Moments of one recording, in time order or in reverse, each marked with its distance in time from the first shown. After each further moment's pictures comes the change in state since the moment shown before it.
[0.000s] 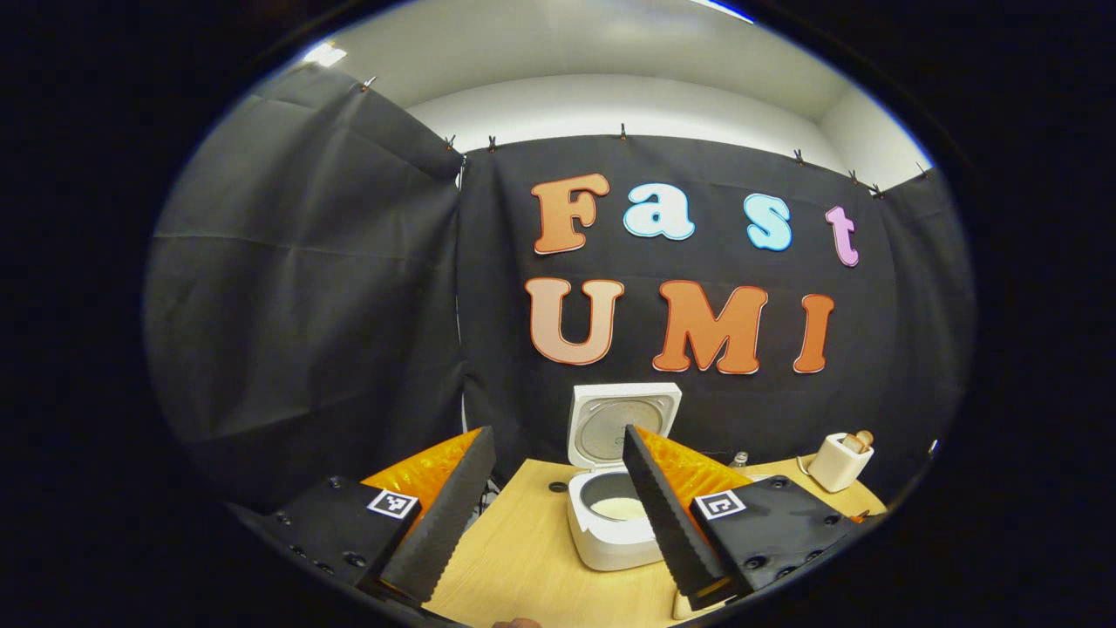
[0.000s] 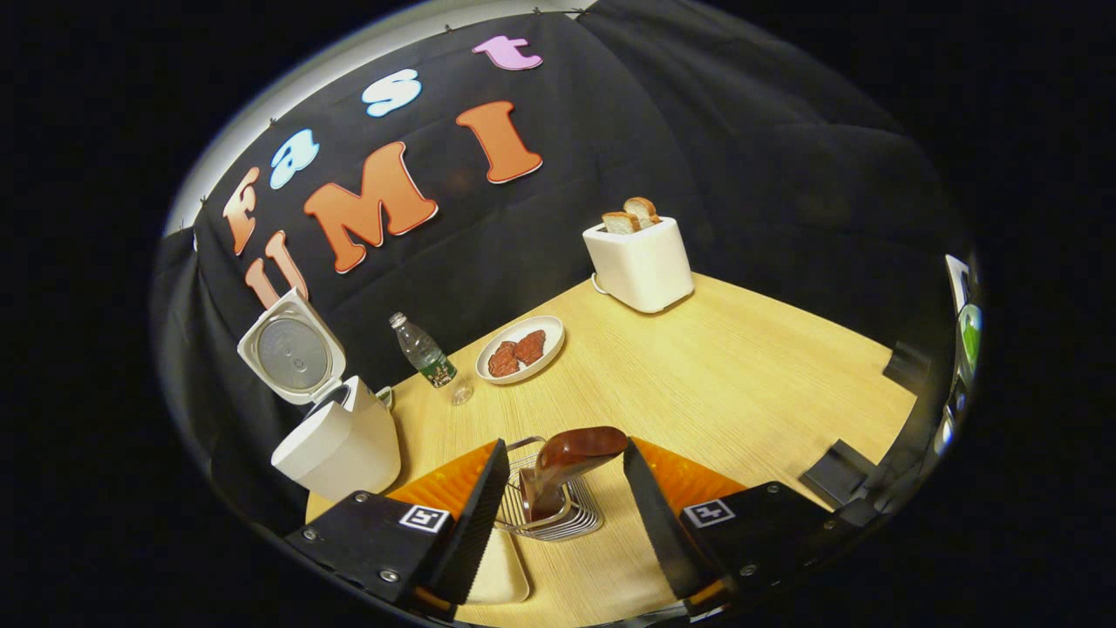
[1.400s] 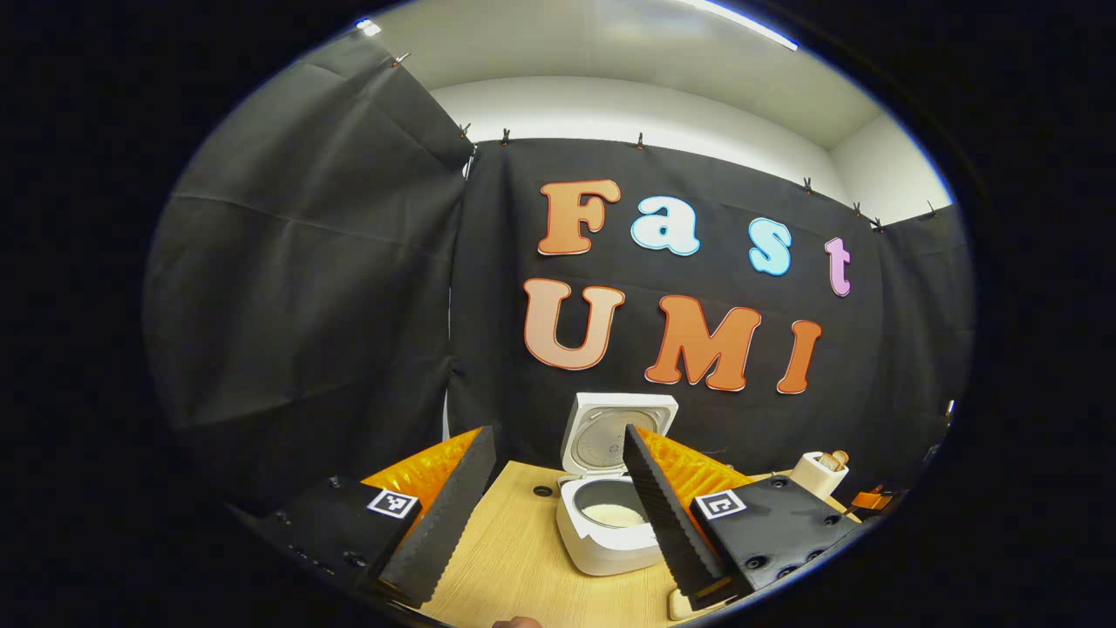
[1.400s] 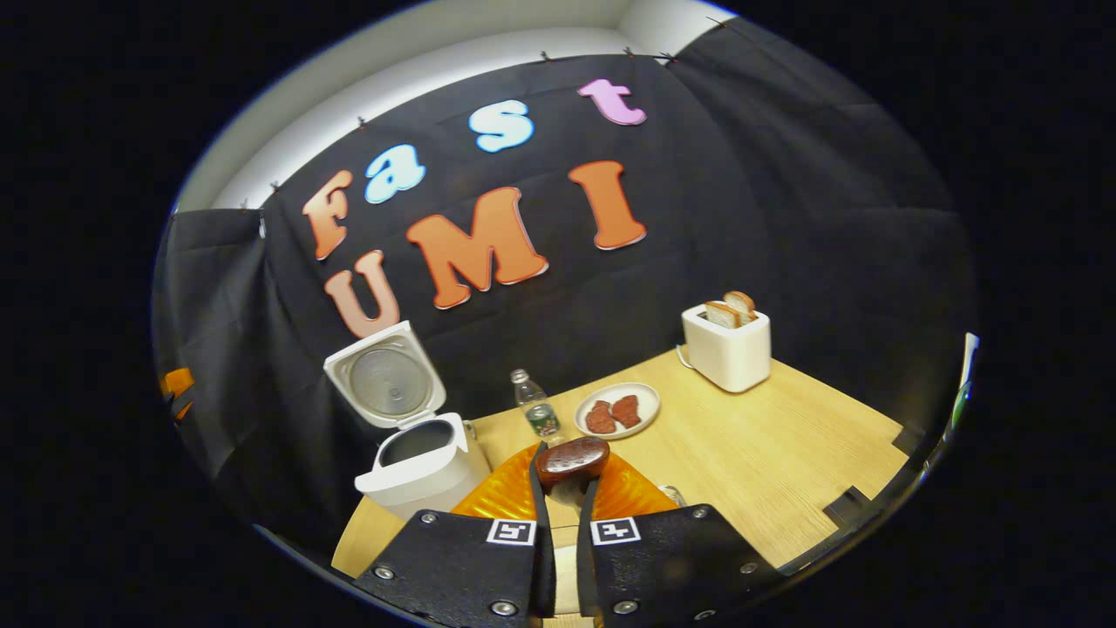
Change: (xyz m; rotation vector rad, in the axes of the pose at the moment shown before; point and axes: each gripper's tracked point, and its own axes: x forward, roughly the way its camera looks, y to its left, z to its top) left arm 0.019 0.041 0.003 -0.116 0.003 -0.104; right arm -0.099 0.172 0.057 -0.236 -0.165 0.223
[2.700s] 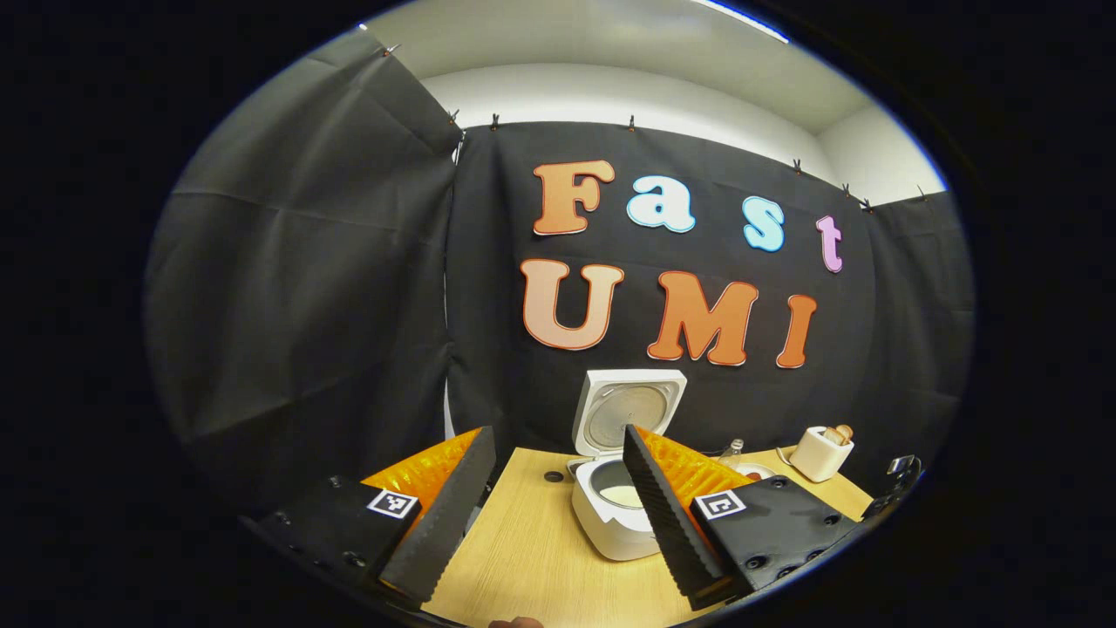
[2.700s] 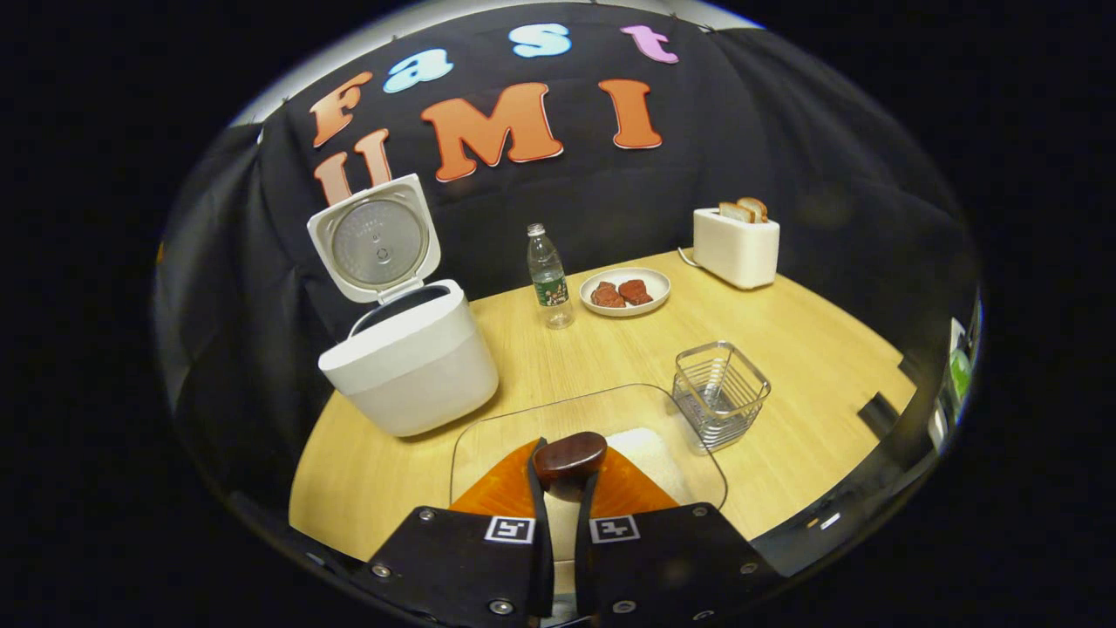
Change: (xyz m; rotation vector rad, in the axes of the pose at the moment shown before) left arm 0.002 0.029 -0.022 0.047 0.056 -0.032; right arm -0.004 0.034 -0.176 0.040 0.289 -0.139
